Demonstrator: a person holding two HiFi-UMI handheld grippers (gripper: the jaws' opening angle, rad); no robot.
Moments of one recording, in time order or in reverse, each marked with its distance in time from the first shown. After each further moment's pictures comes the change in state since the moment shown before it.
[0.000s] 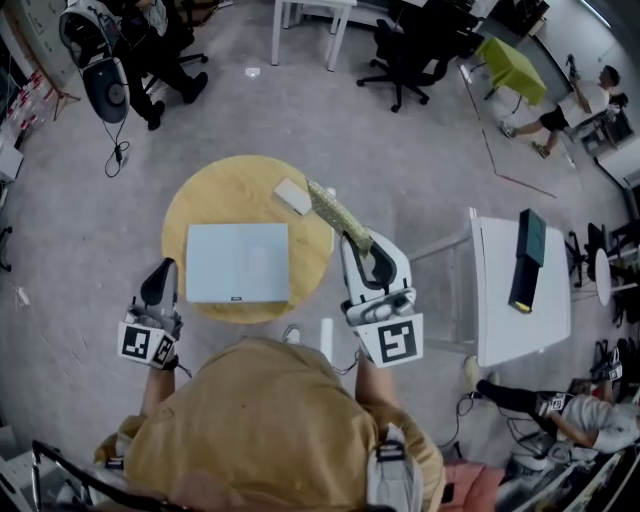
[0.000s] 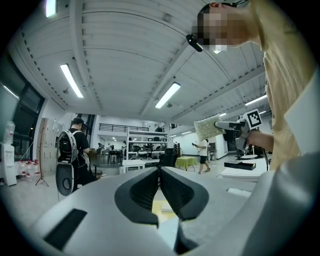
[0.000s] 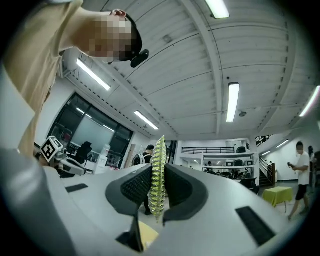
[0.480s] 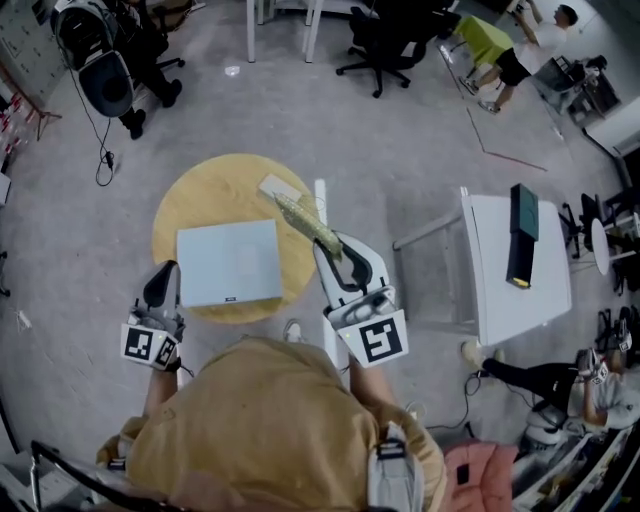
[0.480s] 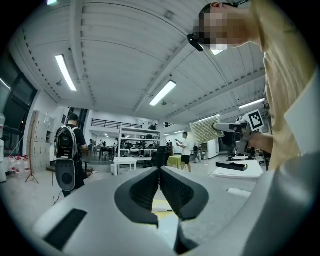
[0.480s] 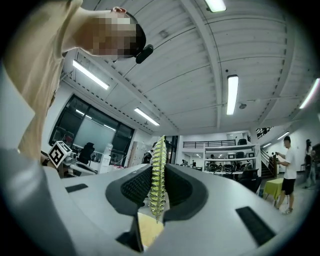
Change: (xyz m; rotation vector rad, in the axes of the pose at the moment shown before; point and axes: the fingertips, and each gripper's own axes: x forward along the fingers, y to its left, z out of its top) left arm 0.023 -0.025 -0.009 -0.014 0.021 -0.098; right arm -0.014 0.018 -0.016 0.048 0.038 0.007
